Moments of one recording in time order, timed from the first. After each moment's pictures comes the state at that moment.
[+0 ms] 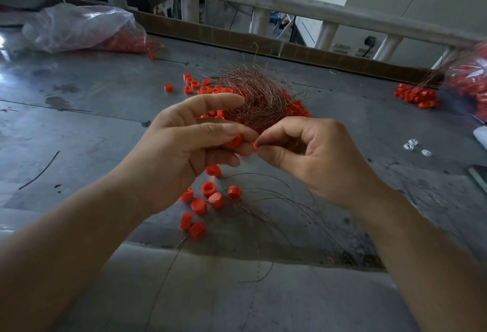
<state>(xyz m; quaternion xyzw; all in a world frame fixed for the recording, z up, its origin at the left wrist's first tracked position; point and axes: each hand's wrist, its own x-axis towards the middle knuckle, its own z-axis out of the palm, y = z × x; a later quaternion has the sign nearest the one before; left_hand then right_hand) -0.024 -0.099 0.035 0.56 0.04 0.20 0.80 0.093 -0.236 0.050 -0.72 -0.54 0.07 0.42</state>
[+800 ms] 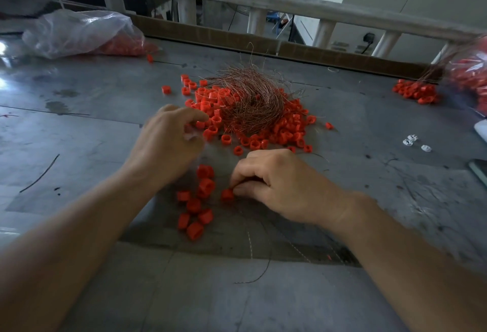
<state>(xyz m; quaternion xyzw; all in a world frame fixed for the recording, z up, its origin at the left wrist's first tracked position) -0.002 -0.073 0.009 0.88 0.29 0.27 0.25 0.085 -0.228 0.029 -0.74 -0.63 0.11 0.21</state>
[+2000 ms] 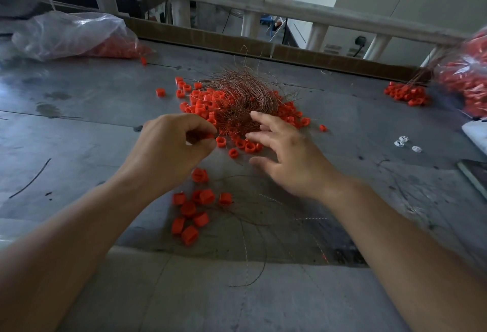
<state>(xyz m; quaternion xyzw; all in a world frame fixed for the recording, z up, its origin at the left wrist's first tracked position) -0.008 -0.083 0.016 0.89 0.21 0.29 0.29 0.122 -0.224 0.018 -0.81 -0.56 0.01 0.20</state>
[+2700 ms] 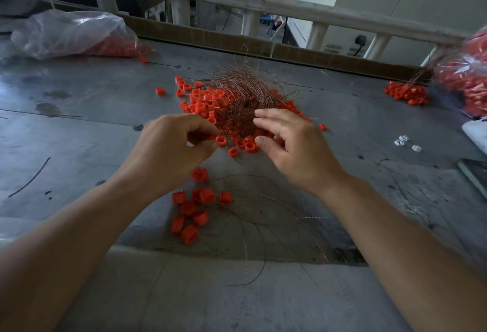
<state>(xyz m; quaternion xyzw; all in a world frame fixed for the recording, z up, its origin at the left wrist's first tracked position) -0.010 -0.086 0.017 0.89 0.20 0.28 0.30 0.123 -0.224 0.019 -0.77 -0.54 -0.10 0.32</state>
